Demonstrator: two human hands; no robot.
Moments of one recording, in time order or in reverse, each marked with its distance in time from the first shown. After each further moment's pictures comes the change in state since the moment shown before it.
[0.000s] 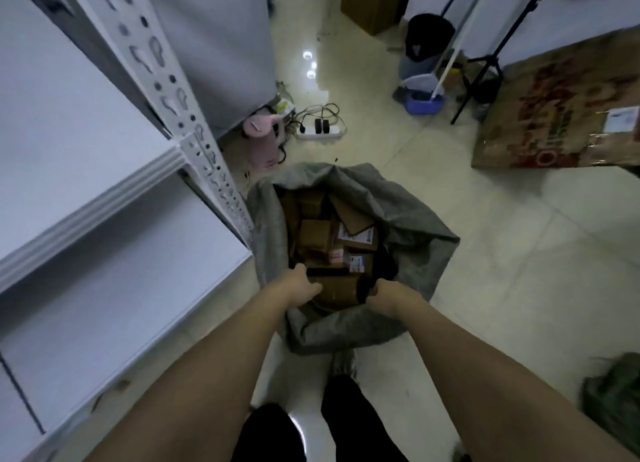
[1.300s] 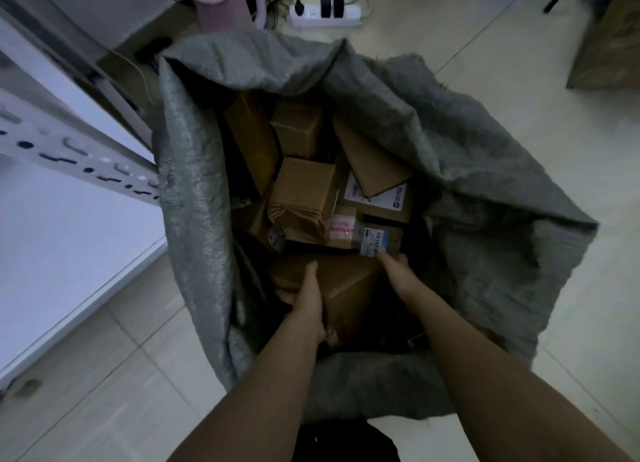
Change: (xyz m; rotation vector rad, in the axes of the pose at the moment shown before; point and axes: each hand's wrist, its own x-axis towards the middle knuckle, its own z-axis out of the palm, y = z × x) left_hand 0.313 -0.031 0.171 -1.484 0.200 -0.782; right_hand 0.345 0.065 0.098 1.154 -0.023 0.256
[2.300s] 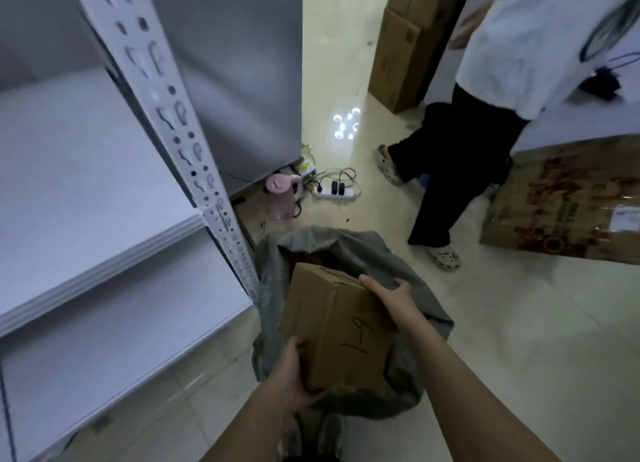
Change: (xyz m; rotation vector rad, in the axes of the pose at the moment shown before) left_hand -0.357 -0.008 -0.168 -0.095 -0.488 0.031; right_hand -0.421 -0.143 -0.054 -0.089 0.042 -0.413
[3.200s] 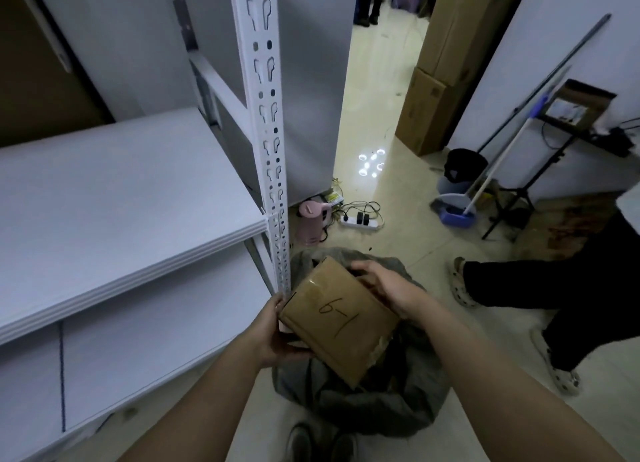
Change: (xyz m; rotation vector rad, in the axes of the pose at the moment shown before) left_hand -0.106 0.057 -0.061 0.041 -0.117 0.221; right_hand -0.094 -0.075 0.036 -0.255 -0.471 -0.224
